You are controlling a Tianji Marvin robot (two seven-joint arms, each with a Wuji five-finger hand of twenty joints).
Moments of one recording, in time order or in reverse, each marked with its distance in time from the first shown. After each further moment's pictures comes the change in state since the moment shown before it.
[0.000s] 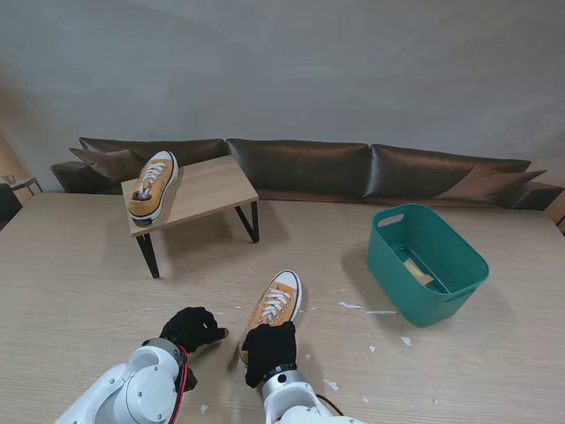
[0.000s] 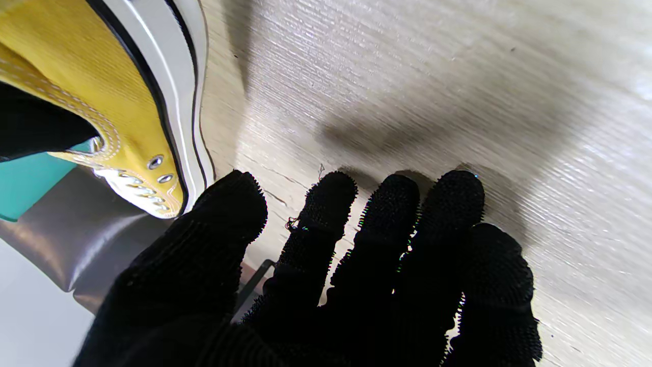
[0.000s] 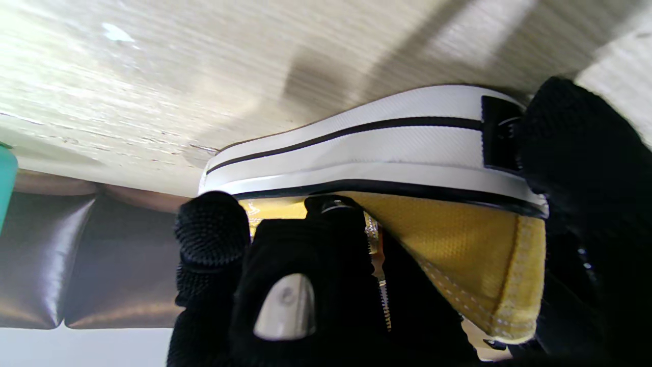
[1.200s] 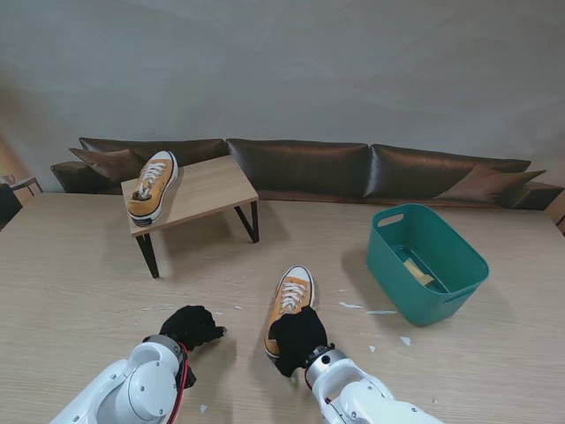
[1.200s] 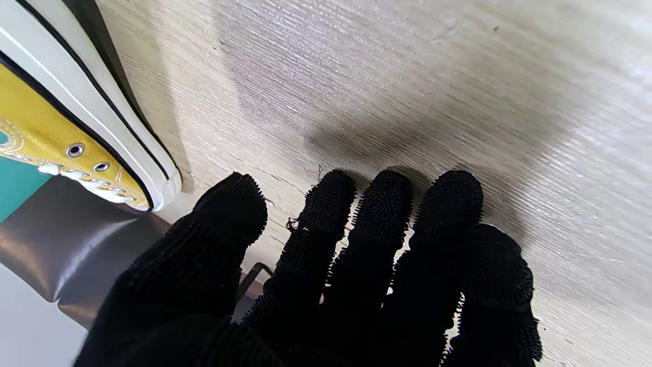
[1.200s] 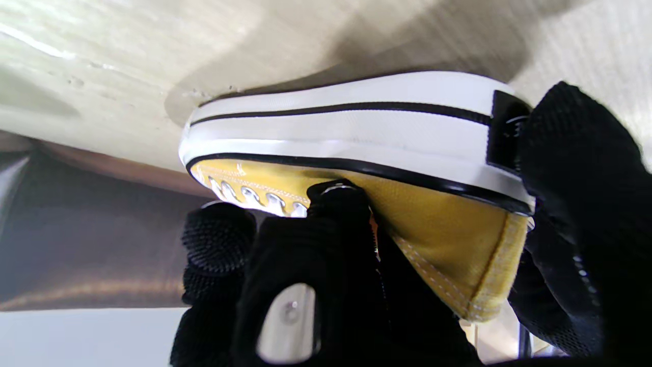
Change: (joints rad) left arm -0.021 0.003 0.007 0.010 0.018 0.031 -0.023; right arm -0.128 0.154 0.299 -0.106 -0.187 -0.467 0.040; left_hand -0.001 0.011 0.000 0.000 0.002 0.009 0.001 0.012 0.011 -0.040 0.048 0.016 0.001 -0.004 0.026 0.015 0.000 0.000 0.007 0.005; right_hand -0.011 0.024 0.048 -0.154 0.001 0.050 0.030 0.070 0.130 -0.048 -0.123 -0.067 0.051 -0.035 -0.040 0.123 0.000 -0.066 0.056 0.026
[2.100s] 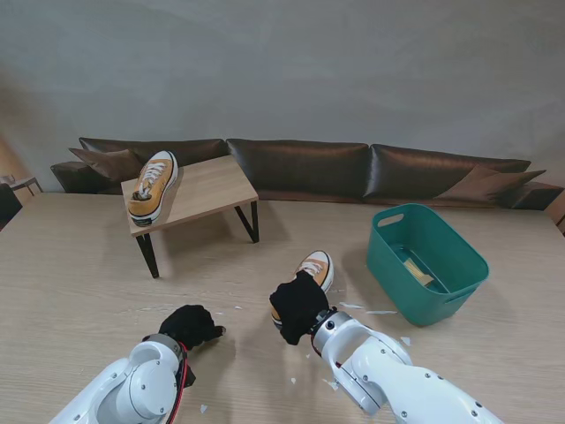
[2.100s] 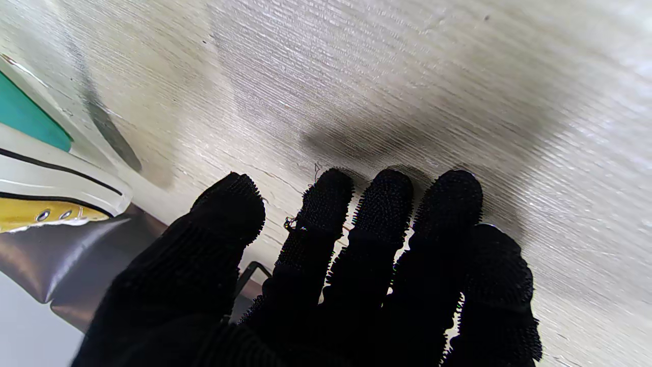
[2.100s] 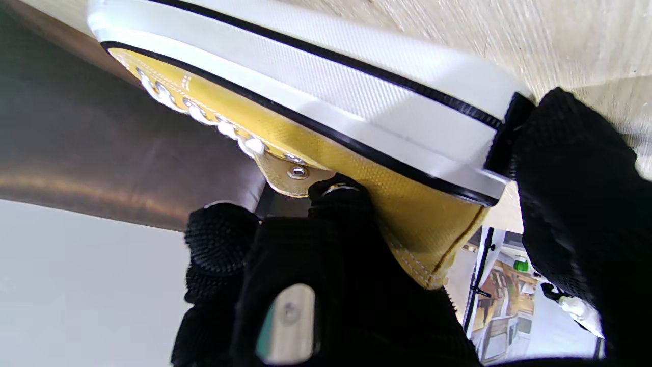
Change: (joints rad) left arm -0.006 0.000 0.002 0.003 0.006 0.016 -0.001; right arm 0.086 0.032 0.075 -0.054 -0.134 -0.193 0.058; left_hand -0.010 0.000 0.002 0.000 0.000 -0.005 0.010 0.006 0.011 0.000 0.002 0.004 0.001 -0.001 0.003 0.001 0.000 0.000 0.000 0.000; right_hand -0.010 0.004 0.046 -0.027 0.030 0.039 -0.001 -0.030 0.035 -0.011 -0.012 0.009 0.002 0.004 0.000 0.002 0.000 -0.023 0.000 0.003
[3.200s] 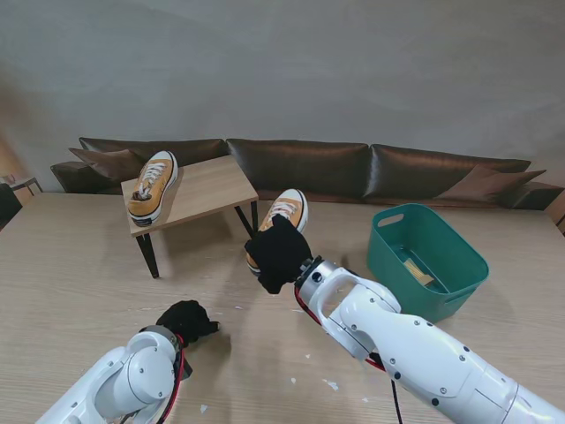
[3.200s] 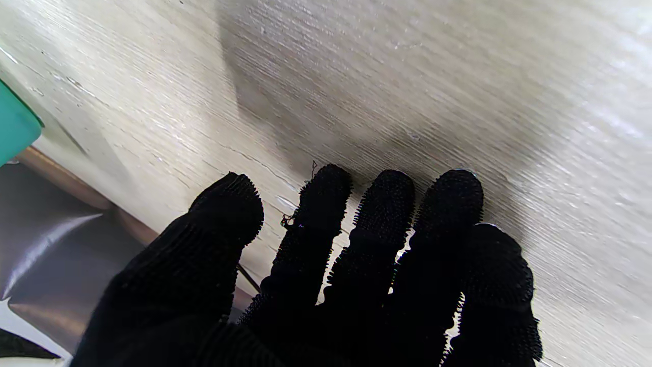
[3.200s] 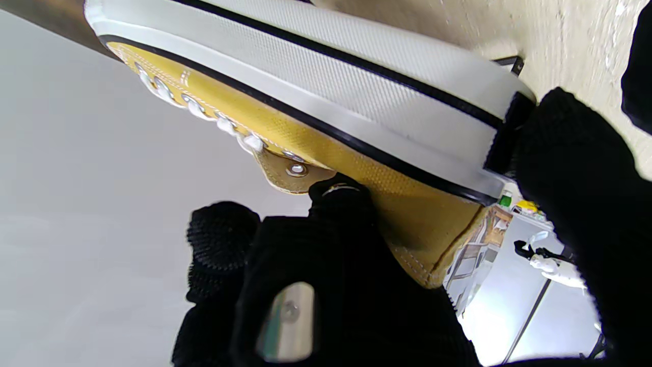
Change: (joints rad) left arm -0.039 0.003 -0.011 0.008 -0.037 0.064 -0.057; right arm 0.232 -0.030 -0.067 0.018 0.023 -0.041 -0.108; left_hand -0.009 0.000 0.003 0.000 0.017 -0.020 0.032 0.014 0.000 0.005 0.001 0.000 0.000 0.000 -0.014 -0.003 0.000 0.000 -0.002 0.000; right_hand 0.000 0.000 0.000 -0.001 0.001 0.000 0.000 -0.003 0.001 -0.002 0.000 0.000 0.000 0.000 -0.006 0.000 0.000 -0.016 -0.019 0.023
